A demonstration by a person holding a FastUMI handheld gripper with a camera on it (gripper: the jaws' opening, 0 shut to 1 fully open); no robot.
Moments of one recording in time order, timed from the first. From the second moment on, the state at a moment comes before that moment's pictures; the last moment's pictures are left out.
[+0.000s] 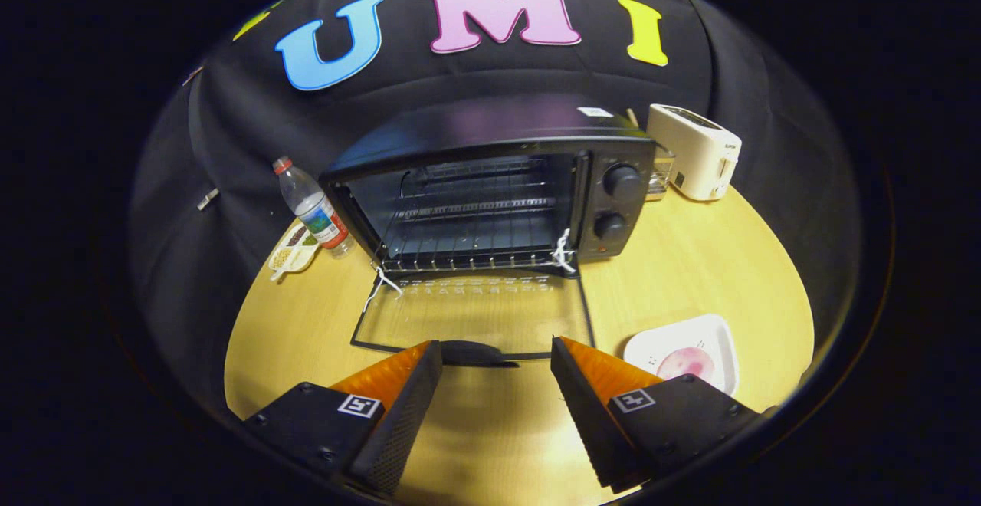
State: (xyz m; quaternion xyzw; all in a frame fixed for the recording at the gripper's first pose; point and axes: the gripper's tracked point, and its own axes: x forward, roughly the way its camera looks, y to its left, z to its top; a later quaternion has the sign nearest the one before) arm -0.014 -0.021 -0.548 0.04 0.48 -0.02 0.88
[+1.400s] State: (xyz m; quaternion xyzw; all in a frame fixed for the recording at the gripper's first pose) arm -0.086 -0.270 -0.640 0.05 0.65 -0.02 0.76
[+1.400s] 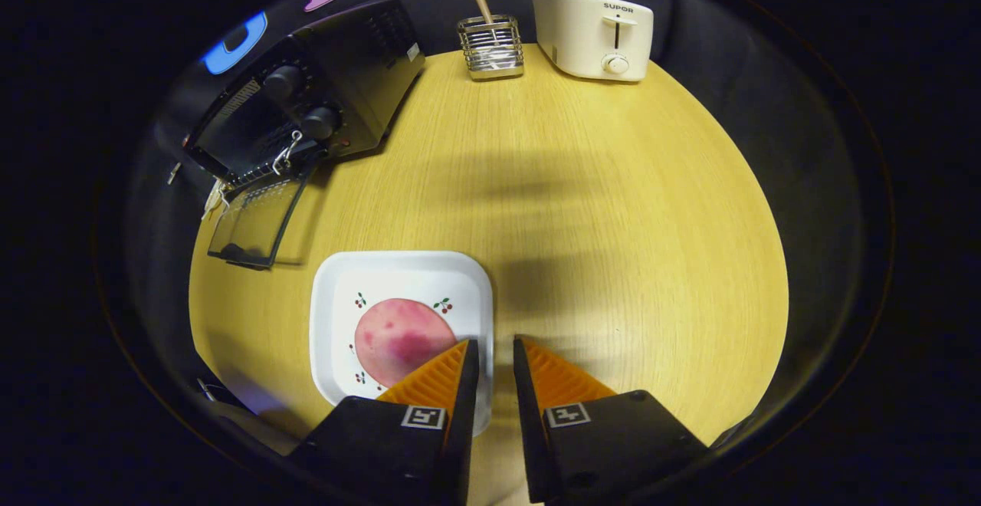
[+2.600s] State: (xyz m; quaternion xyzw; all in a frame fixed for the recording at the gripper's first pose) arm -0.118 -0.233 -0.634 0.32 0.70 0.02 0.64
